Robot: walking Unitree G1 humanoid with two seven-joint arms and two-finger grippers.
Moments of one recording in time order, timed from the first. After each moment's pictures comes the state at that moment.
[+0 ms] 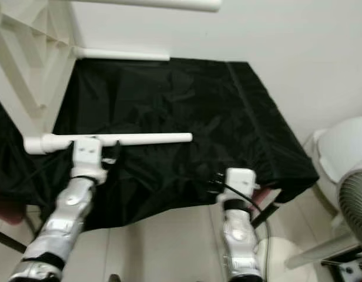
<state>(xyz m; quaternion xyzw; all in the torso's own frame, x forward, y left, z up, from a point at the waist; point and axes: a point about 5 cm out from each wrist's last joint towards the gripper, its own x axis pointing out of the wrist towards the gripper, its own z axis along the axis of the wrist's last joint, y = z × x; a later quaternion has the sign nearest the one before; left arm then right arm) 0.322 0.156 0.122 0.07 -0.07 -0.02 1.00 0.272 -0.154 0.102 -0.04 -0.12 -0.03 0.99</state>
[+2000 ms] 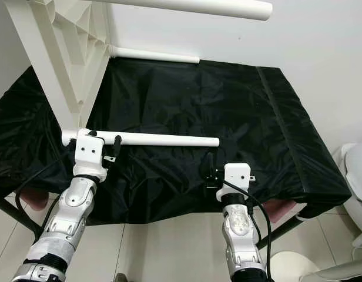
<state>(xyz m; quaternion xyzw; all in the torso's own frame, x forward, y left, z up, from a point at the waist) 0.318 0.141 0.131 0.08 -0.11 -0.03 0.99 0.277 -0.168 0.108 -0.05 -0.13 -0.03 0.99</state>
